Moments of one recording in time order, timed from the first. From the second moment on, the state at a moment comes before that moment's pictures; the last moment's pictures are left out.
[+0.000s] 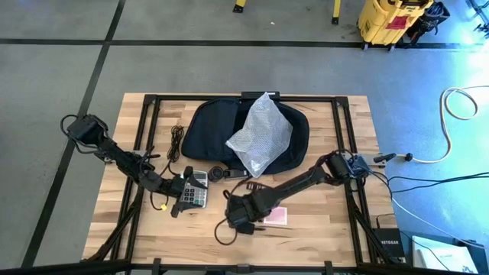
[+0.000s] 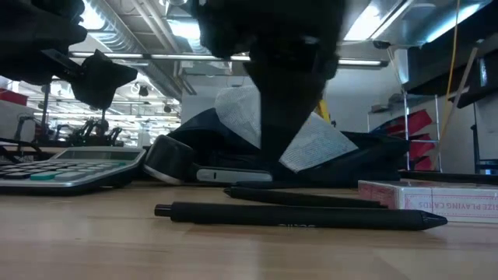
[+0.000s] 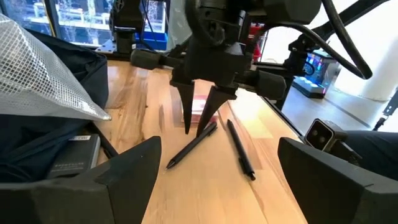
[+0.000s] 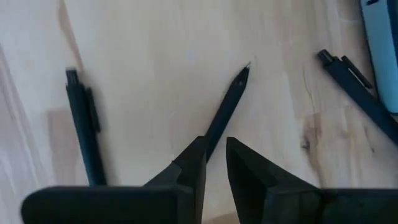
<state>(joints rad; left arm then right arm) -0.60 1.35 0.11 1.14 -0.41 -0.18 0.40 2.27 1.87 -0.98 0.17 0.64</state>
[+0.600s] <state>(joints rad) -0.60 1.35 0.11 1.14 -0.42 -0.17 0.41 2.30 1.87 -0.99 0.14 0.79</state>
